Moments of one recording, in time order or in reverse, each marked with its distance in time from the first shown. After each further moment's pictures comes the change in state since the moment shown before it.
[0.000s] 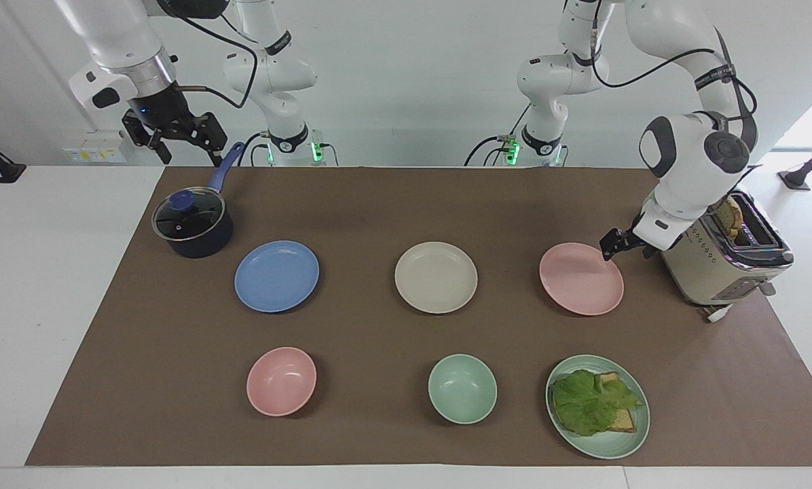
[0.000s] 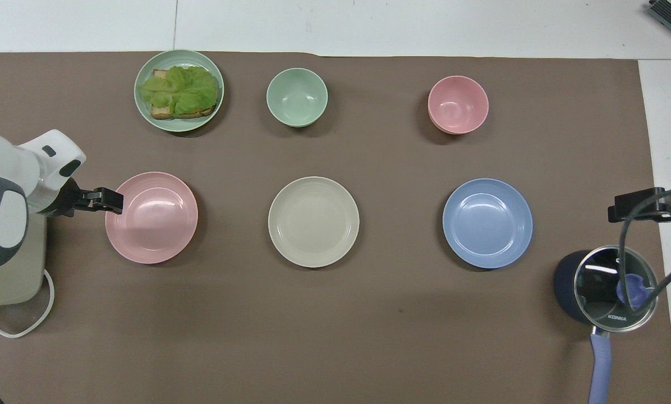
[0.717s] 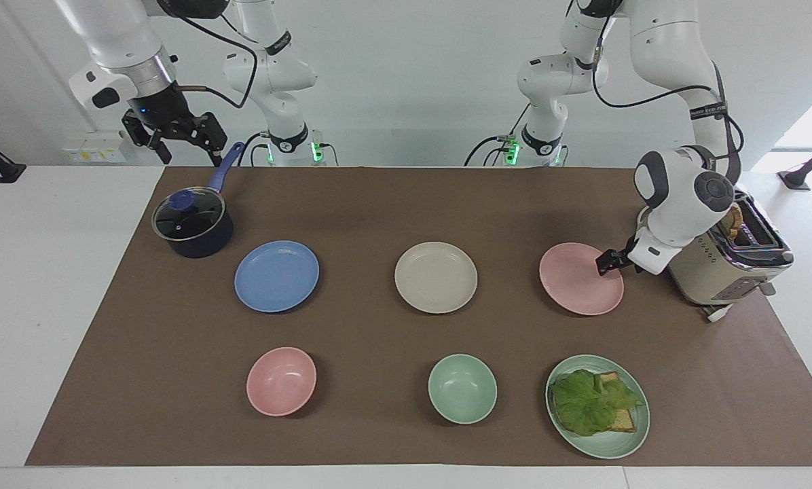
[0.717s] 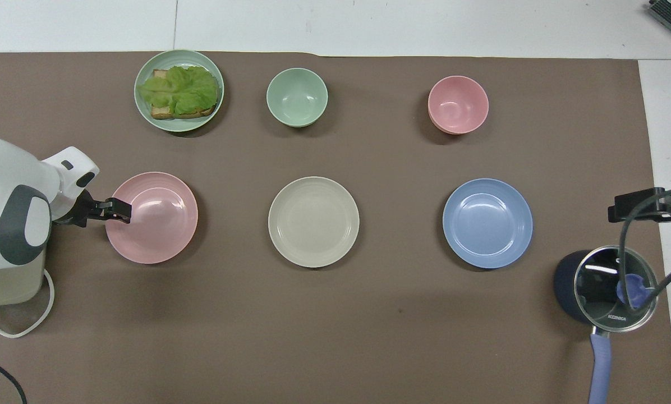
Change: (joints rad) left arm 0.035 0.073 0.003 -0.056 0.000 0.080 0.011; right arm 0.000 0.000 0.000 0.000 0.000 0.000 0.000
